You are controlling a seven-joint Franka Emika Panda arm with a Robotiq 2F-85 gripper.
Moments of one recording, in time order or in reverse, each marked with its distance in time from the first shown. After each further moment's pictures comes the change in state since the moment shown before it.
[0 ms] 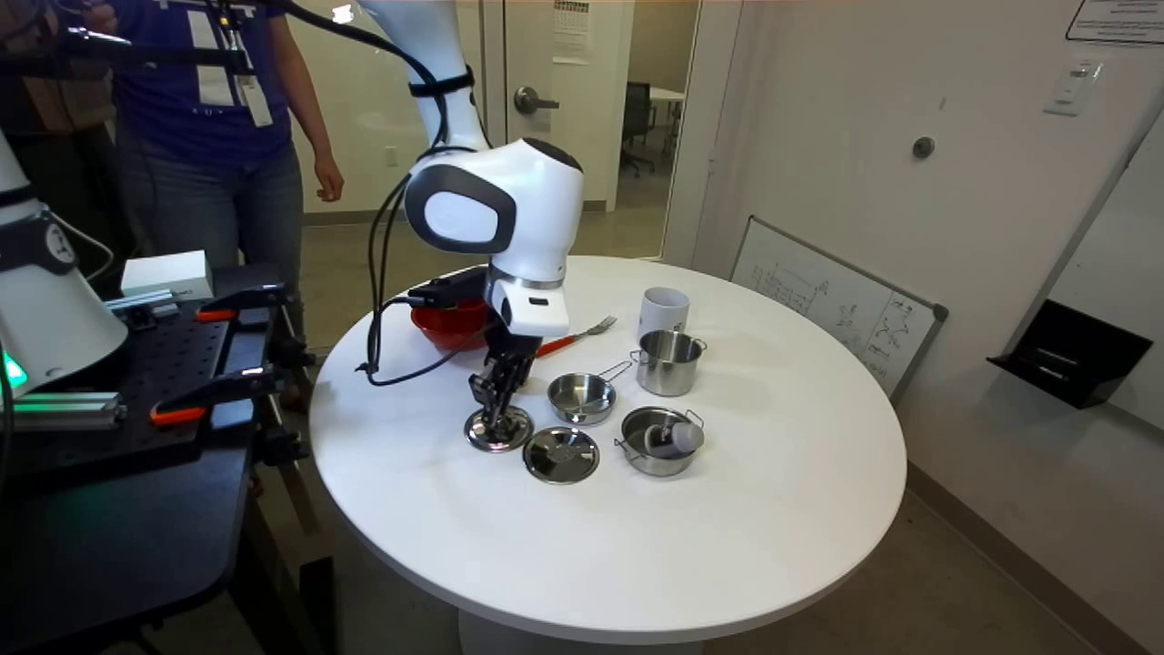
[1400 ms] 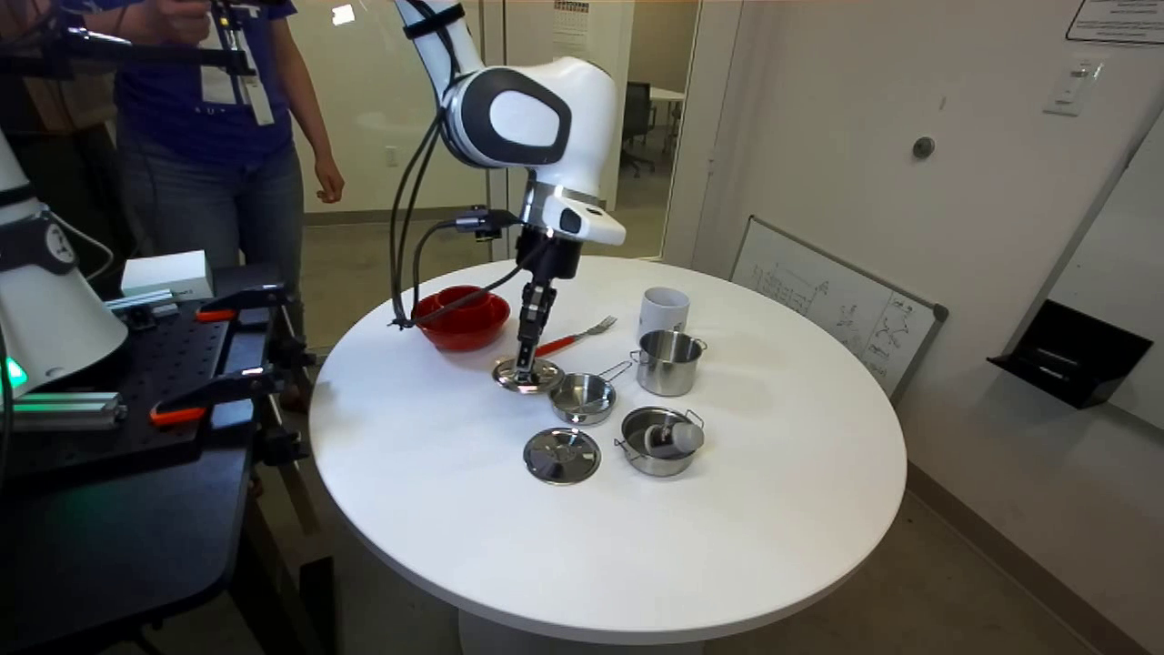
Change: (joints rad) arm 0.205 -0.110 -0.150 0.106 -0.266 -0.284 -0.072
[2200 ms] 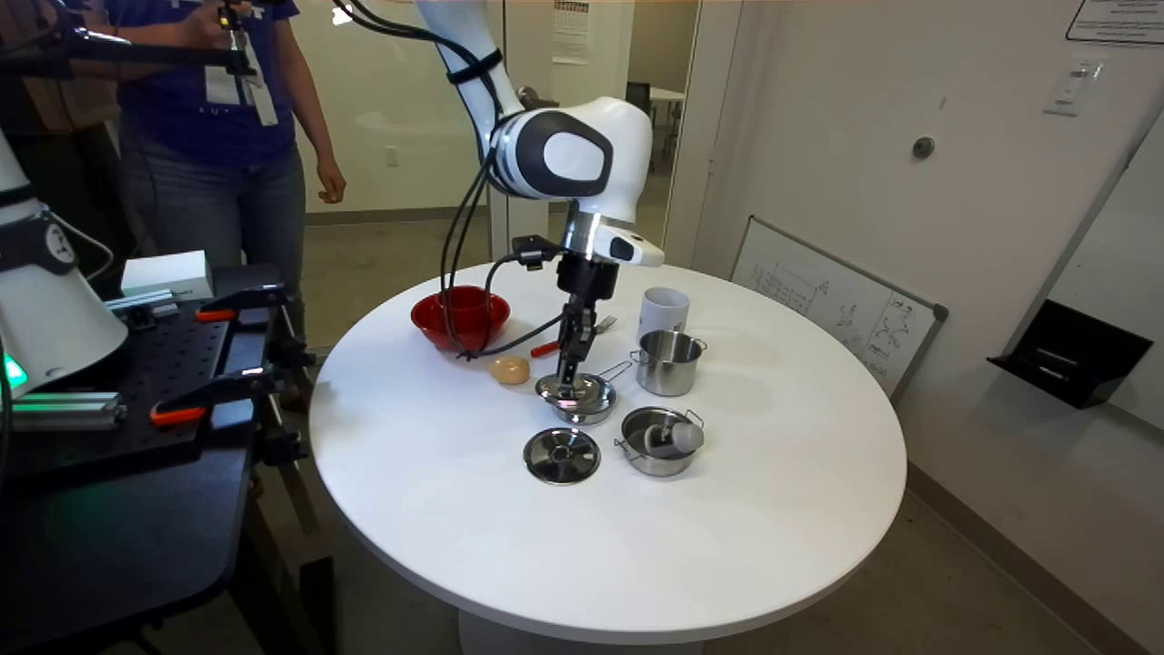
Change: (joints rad) arm -0.058 0.182 0.061 0.237 -0.036 -0.035 -0.138
